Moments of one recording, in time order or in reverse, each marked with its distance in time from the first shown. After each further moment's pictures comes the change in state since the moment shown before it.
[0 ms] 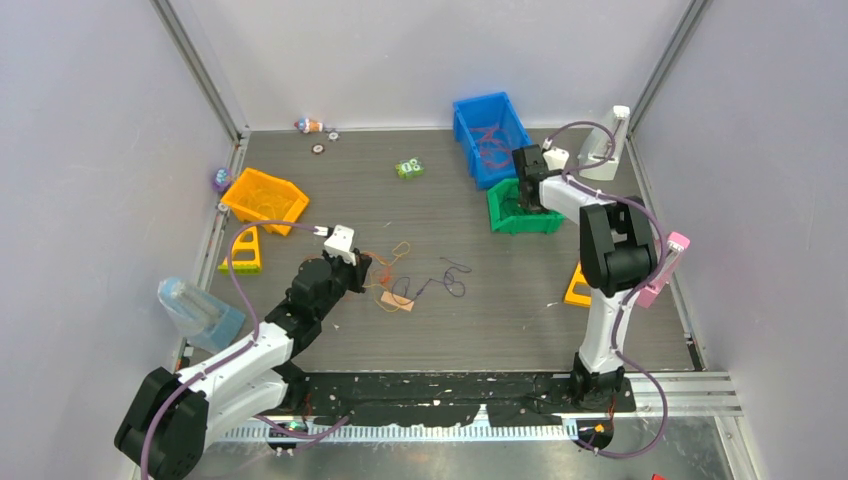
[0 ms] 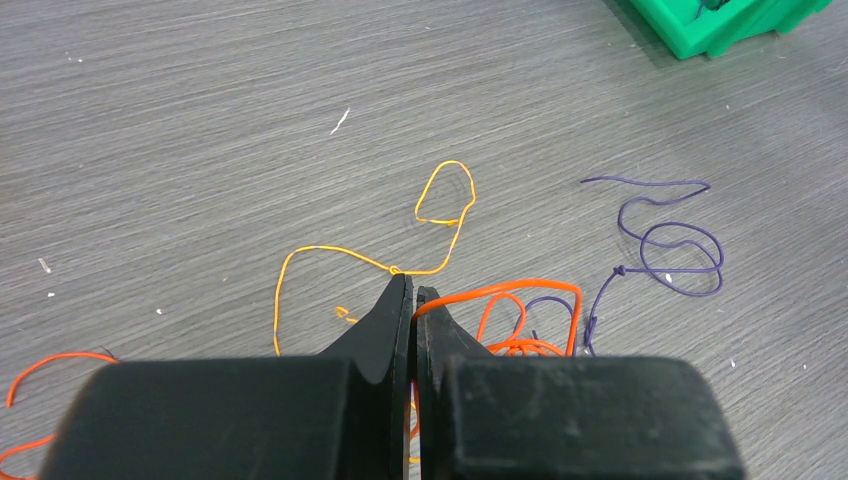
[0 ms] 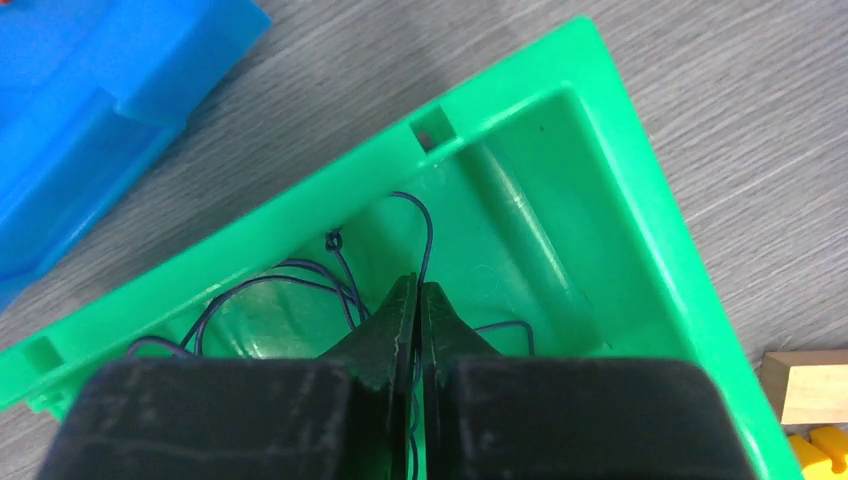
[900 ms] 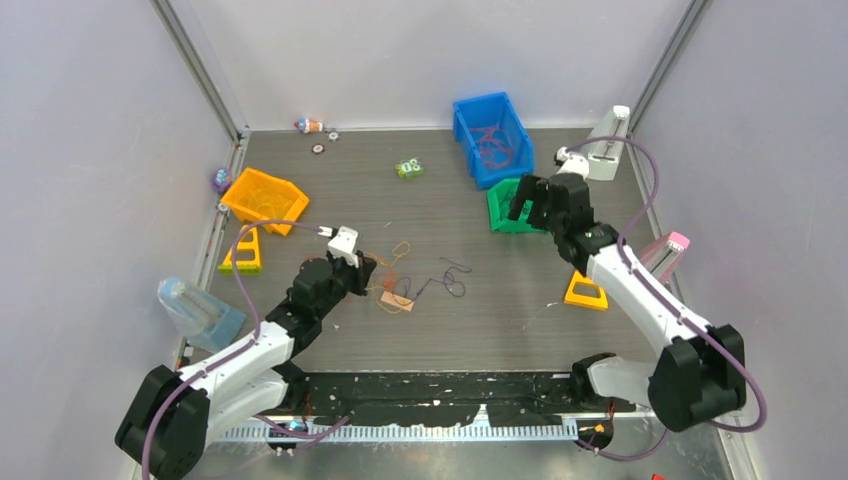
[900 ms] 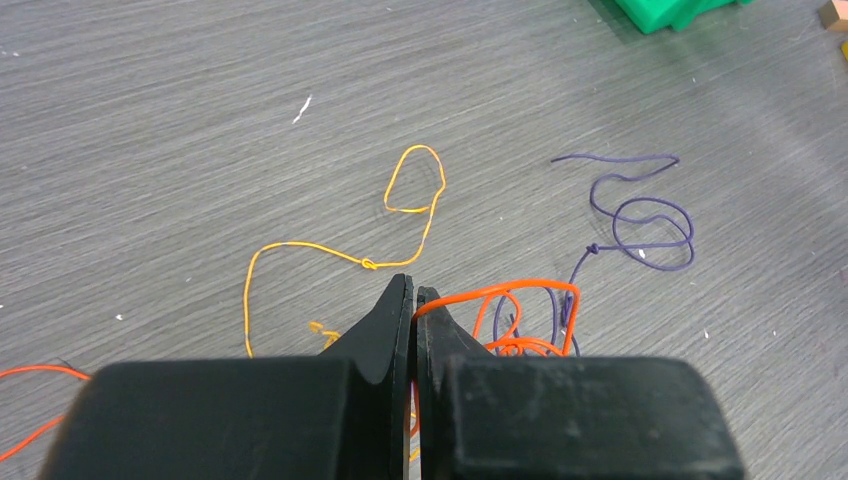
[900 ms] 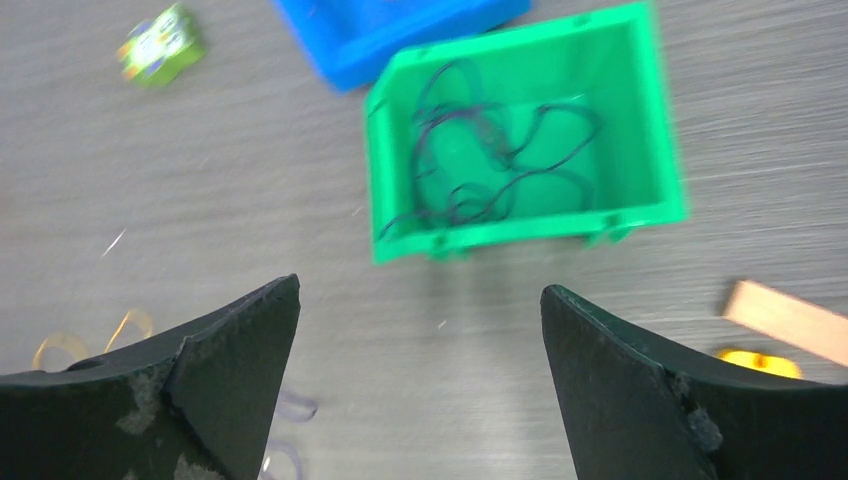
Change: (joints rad) left arm 0.000 0.006 0.000 -0.007 0.063 0.000; right arm 0.066 -0.732 -0.414 0.119 -0.249 -0.199
